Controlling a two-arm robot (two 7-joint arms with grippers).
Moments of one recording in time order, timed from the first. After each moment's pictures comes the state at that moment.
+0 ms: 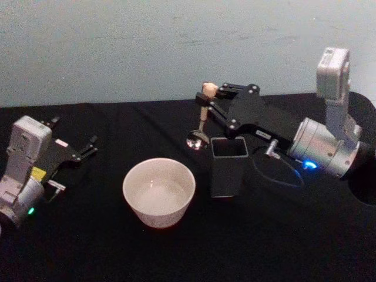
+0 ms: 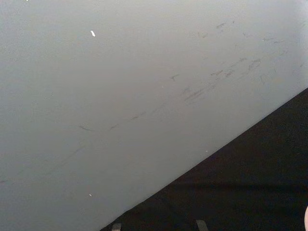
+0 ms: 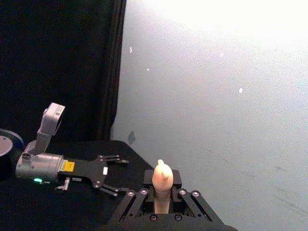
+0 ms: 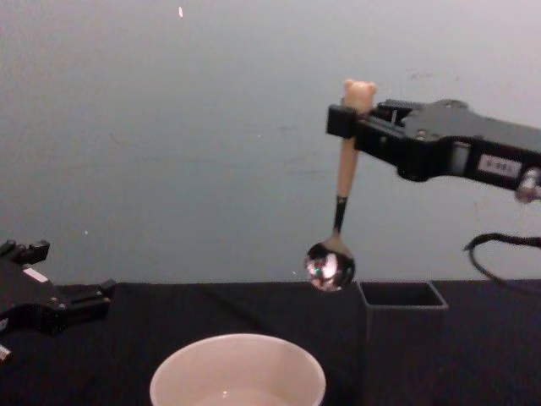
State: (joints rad) left arm -0.20 0.60 0.45 -1.41 -0.25 -0.12 0.03; right arm 0.36 0.48 -0.46 -1.55 0.51 -0.14 0.64
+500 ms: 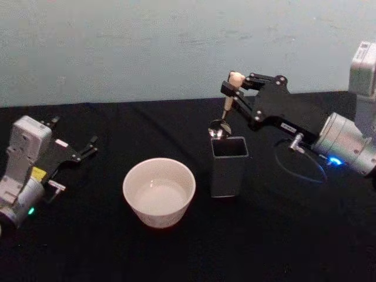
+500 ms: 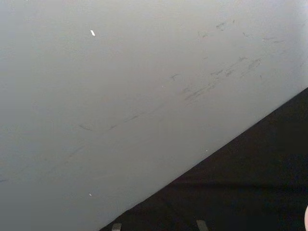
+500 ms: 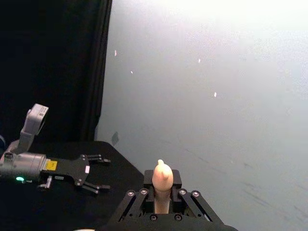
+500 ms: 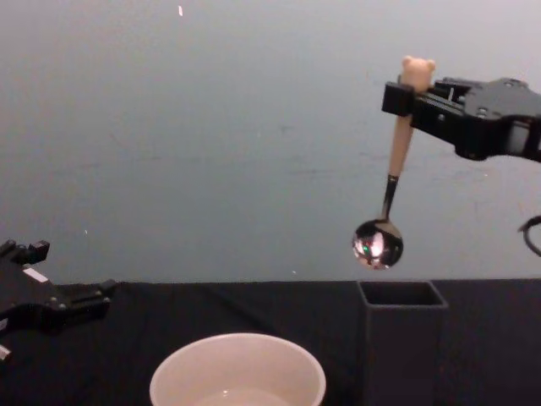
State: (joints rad) left arm -0.20 0.60 0.45 -1.41 -0.25 -0.12 0.03; right arm 0.32 0.53 -0.39 -1.59 0.52 -0.16 0.61
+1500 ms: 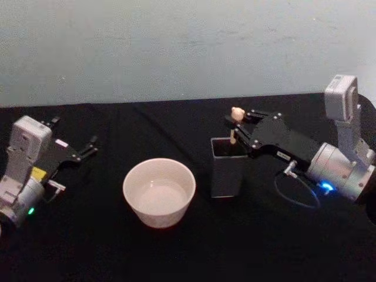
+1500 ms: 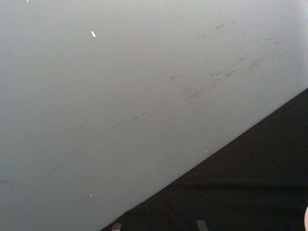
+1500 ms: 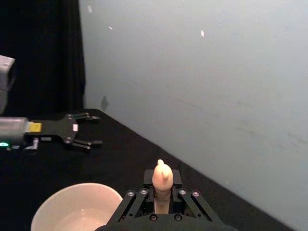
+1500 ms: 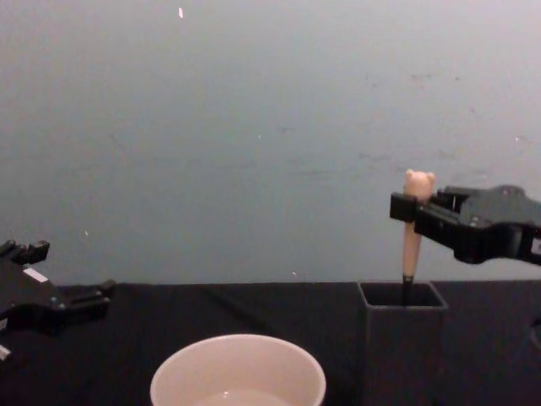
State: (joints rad) left arm -0.20 0.60 0.45 -1.41 -0.25 -0.12 0.03; right arm 0.26 0.52 -0.40 -1.53 0.48 -0.08 0.55
